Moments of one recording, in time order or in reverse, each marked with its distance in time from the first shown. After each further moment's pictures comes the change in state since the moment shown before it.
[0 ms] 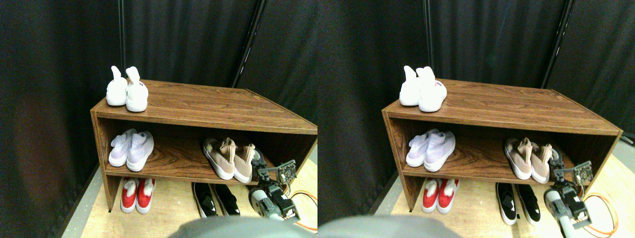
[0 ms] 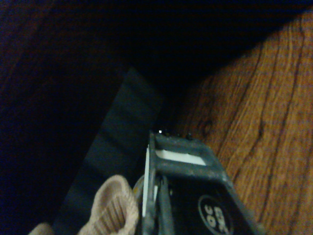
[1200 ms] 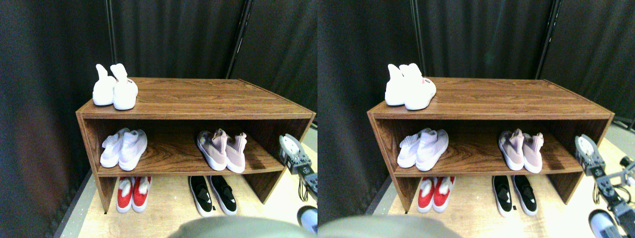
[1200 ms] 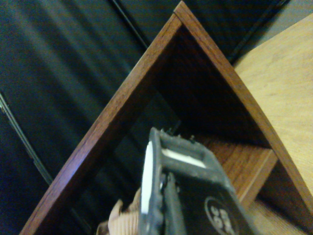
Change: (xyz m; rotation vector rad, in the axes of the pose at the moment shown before) right arm -0.061 0.025 0.076 -0.022 0.066 0.233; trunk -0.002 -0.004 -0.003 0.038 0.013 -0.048
